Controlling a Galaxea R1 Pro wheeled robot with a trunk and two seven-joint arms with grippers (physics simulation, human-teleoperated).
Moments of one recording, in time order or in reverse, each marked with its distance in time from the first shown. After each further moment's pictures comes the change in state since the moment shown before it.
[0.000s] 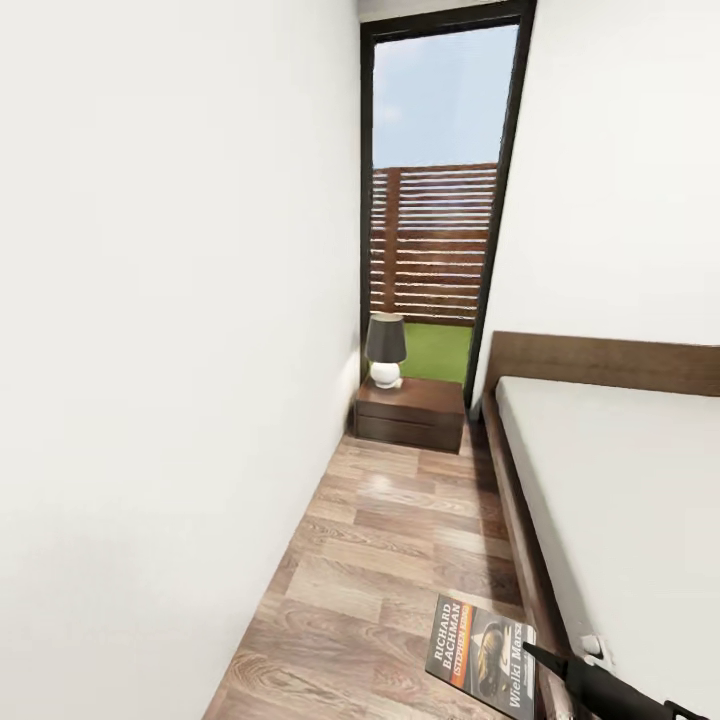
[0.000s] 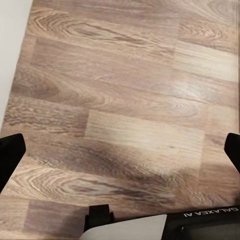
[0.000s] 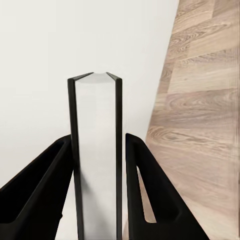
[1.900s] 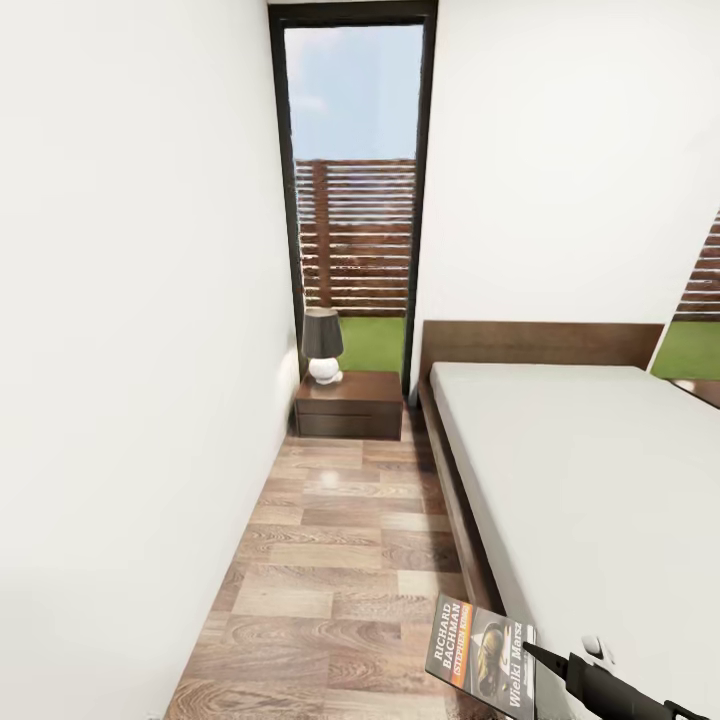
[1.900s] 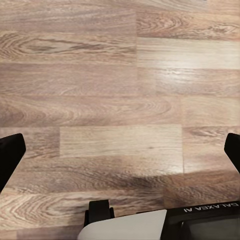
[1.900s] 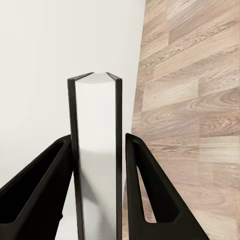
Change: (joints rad) left arm 0.000 0.000 0.000 0.000 -0.001 0.000 0.000; right arm 0.000 0.000 -0.001 0.000 0.000 0.000 0.000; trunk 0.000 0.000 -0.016
